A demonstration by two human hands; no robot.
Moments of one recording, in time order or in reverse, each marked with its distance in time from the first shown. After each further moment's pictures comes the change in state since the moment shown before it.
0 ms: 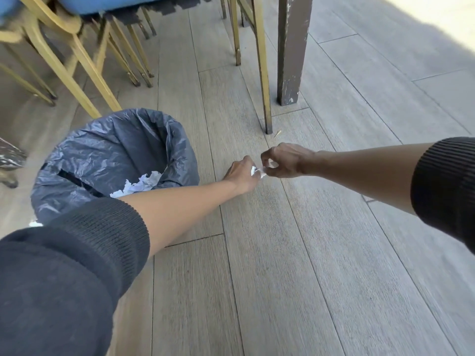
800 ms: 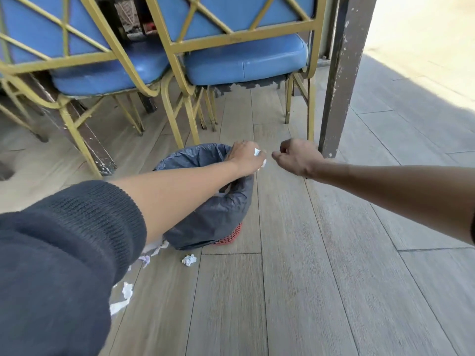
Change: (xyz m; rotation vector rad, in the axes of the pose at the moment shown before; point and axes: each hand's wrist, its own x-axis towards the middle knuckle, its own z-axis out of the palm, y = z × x) left_hand -0.105 0.018 -0.185 0.069 0.379 0.006; right_hand -0.023 -0.134 -0.129 0.384 0.386 0.206
